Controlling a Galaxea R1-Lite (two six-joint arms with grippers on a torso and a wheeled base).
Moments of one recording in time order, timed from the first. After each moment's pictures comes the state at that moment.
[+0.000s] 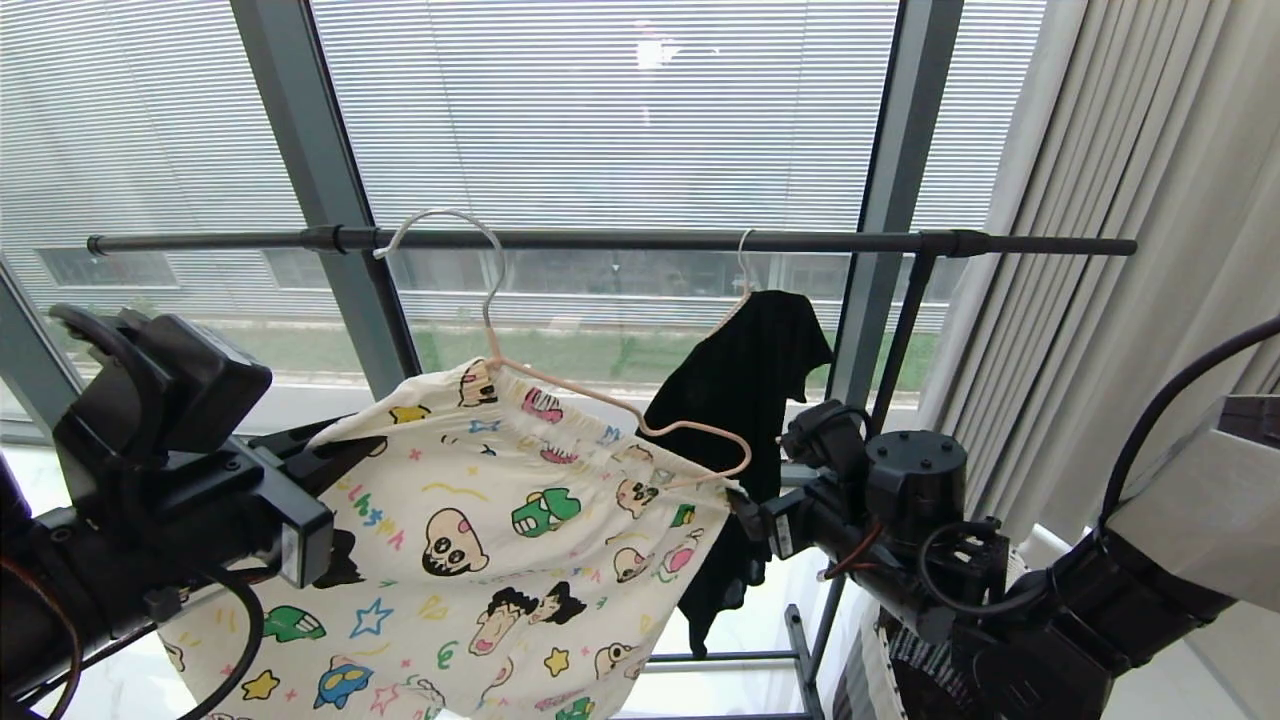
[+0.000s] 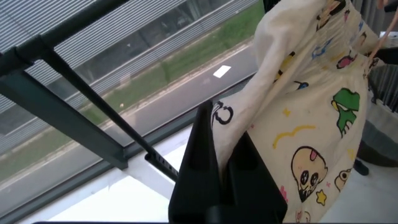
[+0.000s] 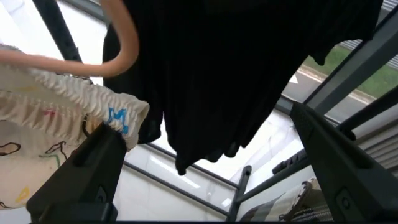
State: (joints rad) left arm -0.29 1.20 -0.46 -0.58 -0.10 0.46; right arm 0.75 2.05 -0.72 -1.11 -0.27 -0.02
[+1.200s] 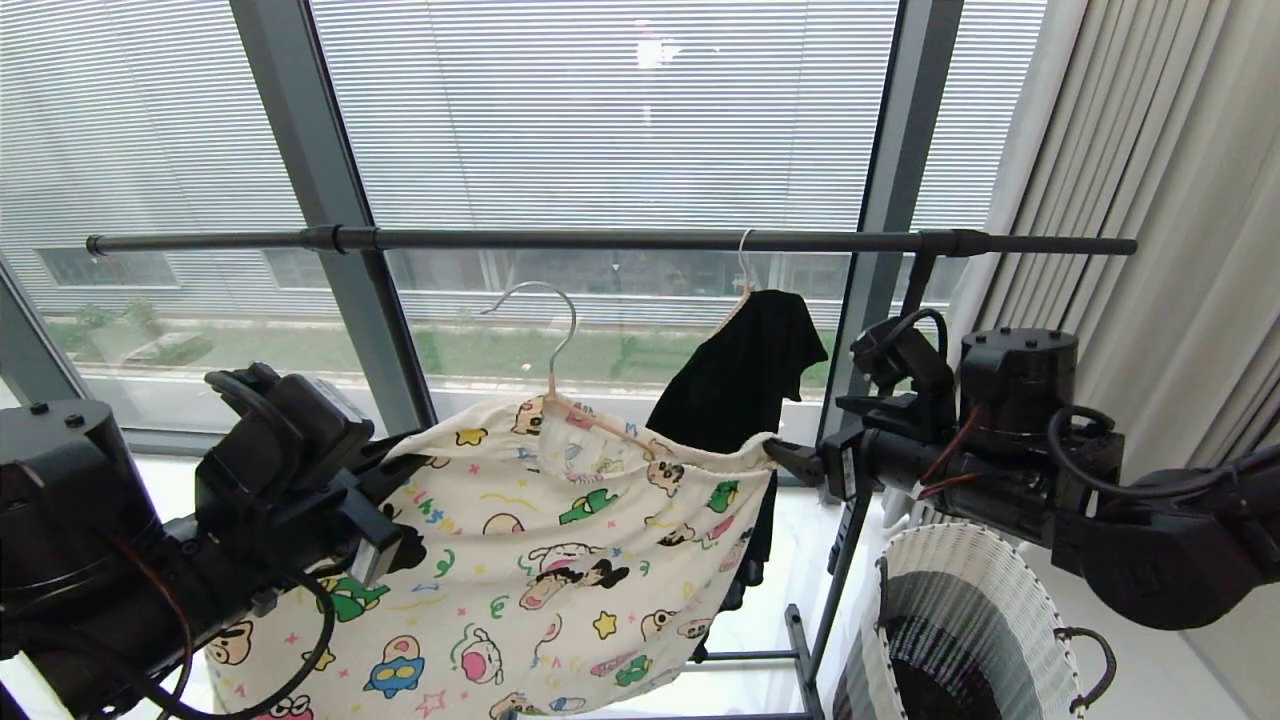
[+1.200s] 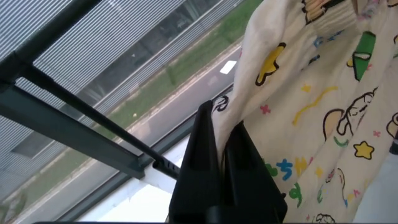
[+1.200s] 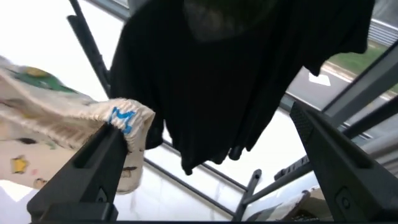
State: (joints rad) left arm -0.27 1.41 -0.35 -0.92 -0.16 0.59; right arm 0.61 1.81 -0.85 -0.70 0.08 -0.02
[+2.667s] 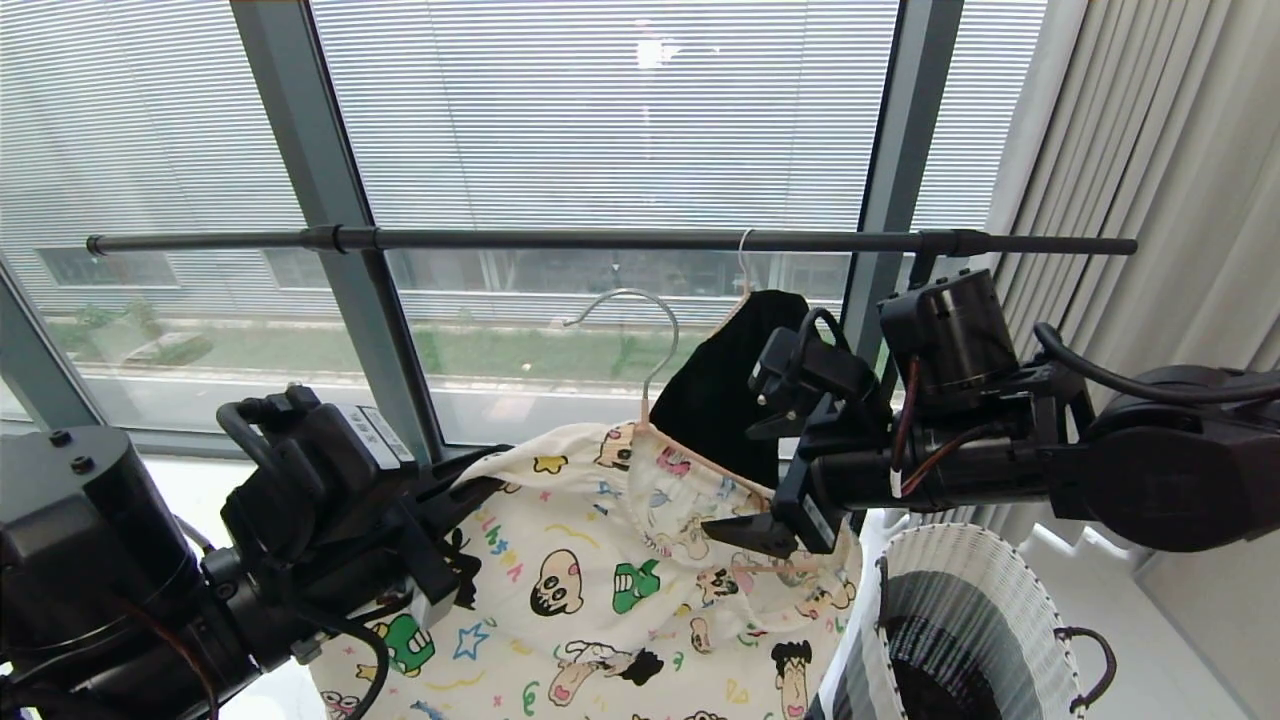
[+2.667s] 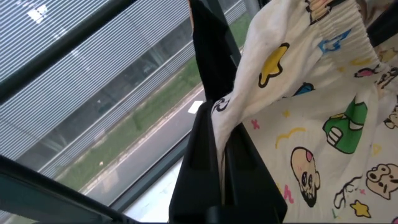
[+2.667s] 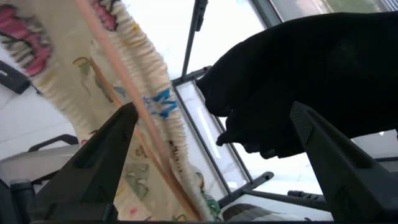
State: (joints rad) left arm -0.49 1.40 -0.32 -1.00 -0.19 0.55; right arm 0.76 1.79 -1.16 -0.09 0.29 -0.33
